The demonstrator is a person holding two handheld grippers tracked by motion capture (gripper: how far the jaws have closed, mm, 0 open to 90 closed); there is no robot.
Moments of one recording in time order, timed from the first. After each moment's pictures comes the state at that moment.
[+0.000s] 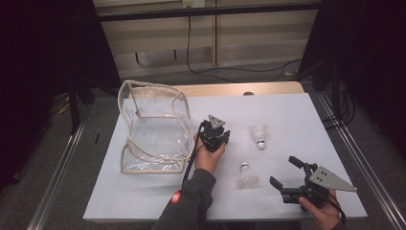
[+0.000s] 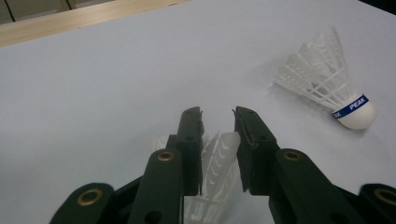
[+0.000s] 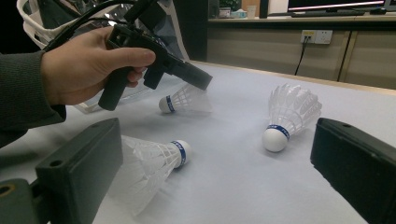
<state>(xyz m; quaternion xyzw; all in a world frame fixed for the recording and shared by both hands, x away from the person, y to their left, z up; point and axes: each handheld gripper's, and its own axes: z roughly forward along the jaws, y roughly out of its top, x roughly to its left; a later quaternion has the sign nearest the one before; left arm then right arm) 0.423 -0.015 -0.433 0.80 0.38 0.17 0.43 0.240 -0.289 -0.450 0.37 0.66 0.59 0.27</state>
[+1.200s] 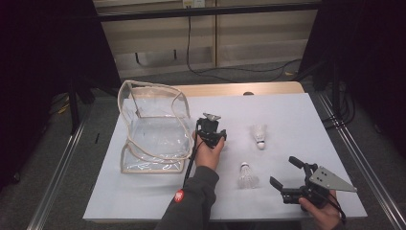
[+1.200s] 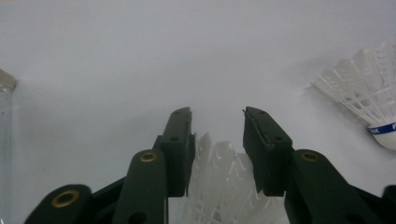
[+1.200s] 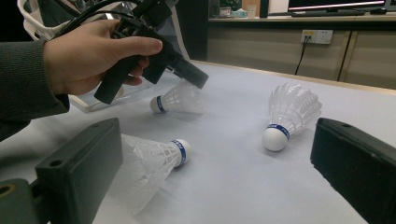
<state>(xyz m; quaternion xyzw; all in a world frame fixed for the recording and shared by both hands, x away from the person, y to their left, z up) 0.431 -0.014 -0.427 0.78 0.48 0.16 0.38 0.239 -0.290 -0.450 0.37 0.67 0.59 0.28</state>
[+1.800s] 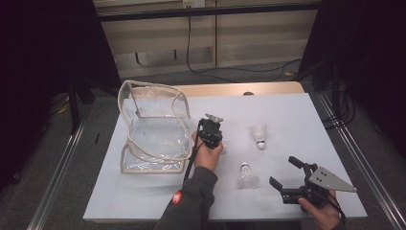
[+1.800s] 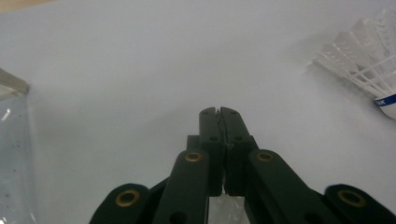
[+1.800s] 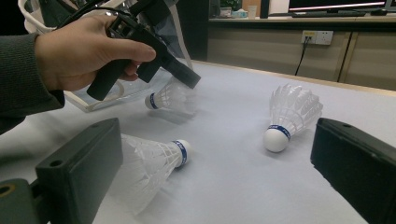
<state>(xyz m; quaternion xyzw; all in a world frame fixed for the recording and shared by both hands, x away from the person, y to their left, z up) 0.427 -0.014 -0.421 0.80 0.45 0.18 0.35 0.239 -0.288 -0.450 0.37 0.67 0.59 0.28</state>
